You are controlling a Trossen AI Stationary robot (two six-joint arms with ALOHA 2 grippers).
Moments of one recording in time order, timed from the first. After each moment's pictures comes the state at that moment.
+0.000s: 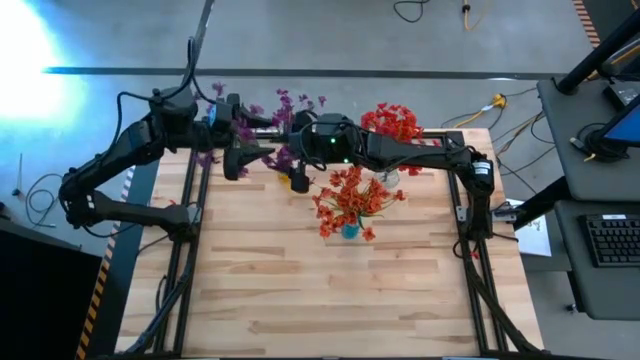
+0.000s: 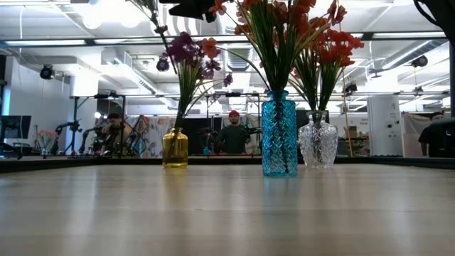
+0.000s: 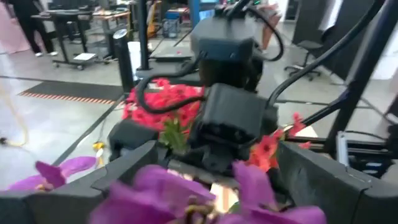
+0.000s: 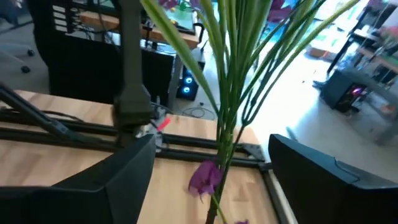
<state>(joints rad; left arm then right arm) 0.40 1.06 1.41 -0.52 0.30 0.03 -0.18 1.94 1.90 -0.15 -0.09 -0.28</state>
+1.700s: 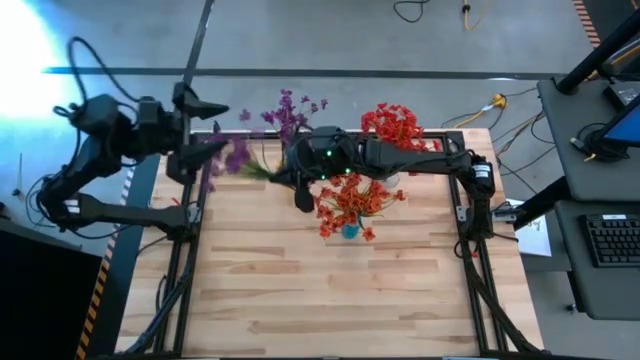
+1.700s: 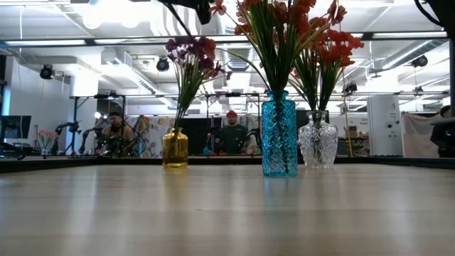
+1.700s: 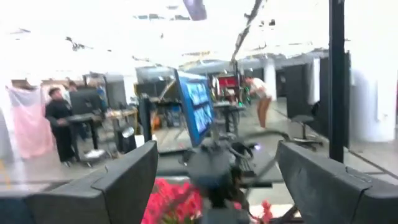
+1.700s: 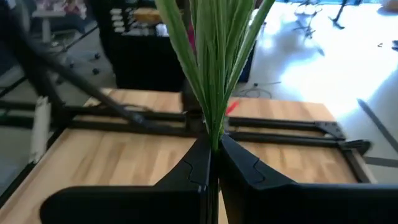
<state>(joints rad) 0.25 0.87 1.41 -0.30 0.18 0.05 -0.11 1.94 1.91 -0.26 -0.22 -0.09</state>
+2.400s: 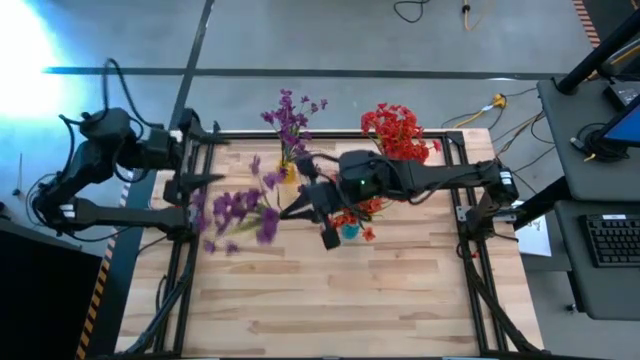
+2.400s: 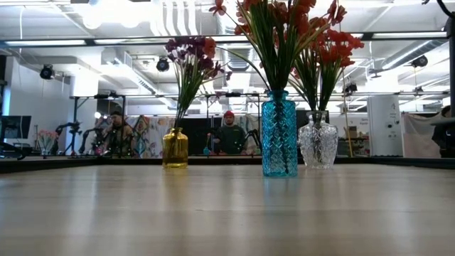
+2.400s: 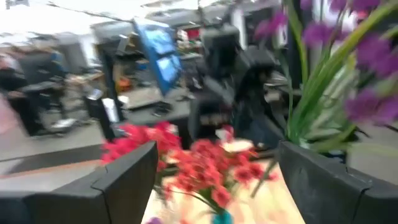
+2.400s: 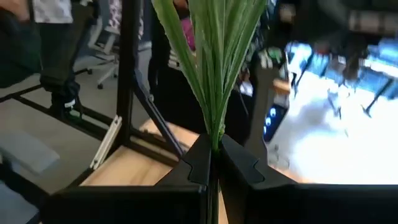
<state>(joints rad) 0.25 0.78 1.34 -0.56 0.30 0.17 0.08 1.80 1.90 -0.27 -0.22 -0.26</state>
